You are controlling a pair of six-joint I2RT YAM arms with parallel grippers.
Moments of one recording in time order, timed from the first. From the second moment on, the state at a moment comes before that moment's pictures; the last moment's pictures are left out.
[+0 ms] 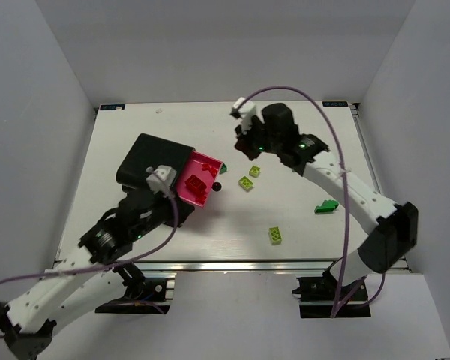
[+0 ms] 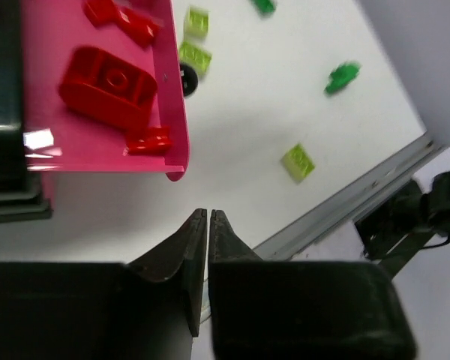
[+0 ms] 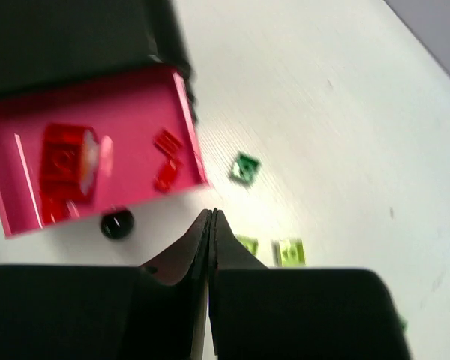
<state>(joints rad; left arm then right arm) -0.80 0.54 0.72 -0.51 -0.10 -0.49 0.71 1.57 1.51 -0.43 -0.23 -0.23</state>
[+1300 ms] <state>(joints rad) -0.81 0.22 0.85 -0.80 -0.43 -0.59 0.90 1.73 1.56 -0.53 -0.32 -0.23</state>
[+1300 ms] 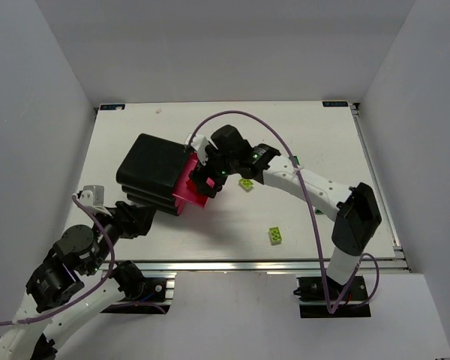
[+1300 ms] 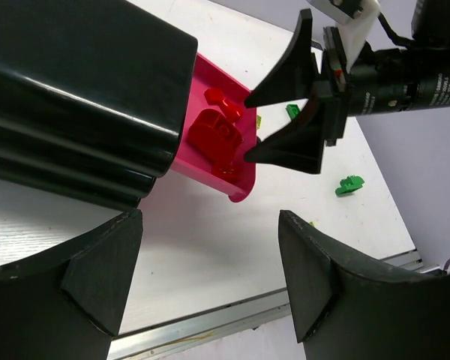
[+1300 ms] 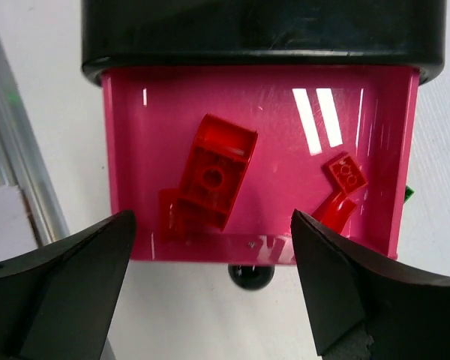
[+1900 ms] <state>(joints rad) -0.81 0.02 0.77 -0.78 -0.44 -0.61 0.97 1.86 1.66 -0.56 -0.17 -0.19</state>
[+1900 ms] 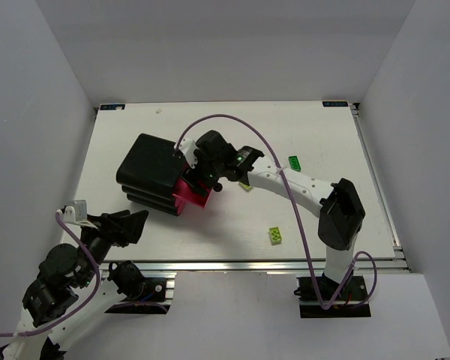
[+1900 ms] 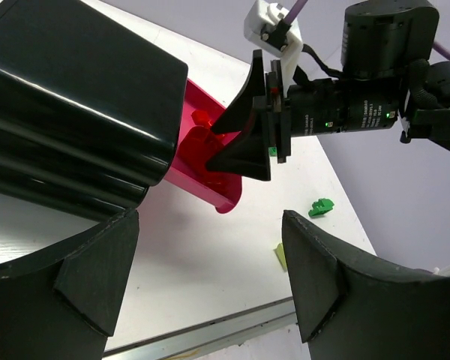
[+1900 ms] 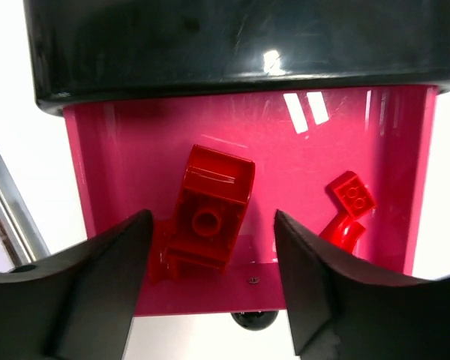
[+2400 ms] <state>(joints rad) -0.81 0.02 0.77 -0.78 -0.44 -0.61 0.97 1.87 1.69 -0.59 -0.14 -0.19</state>
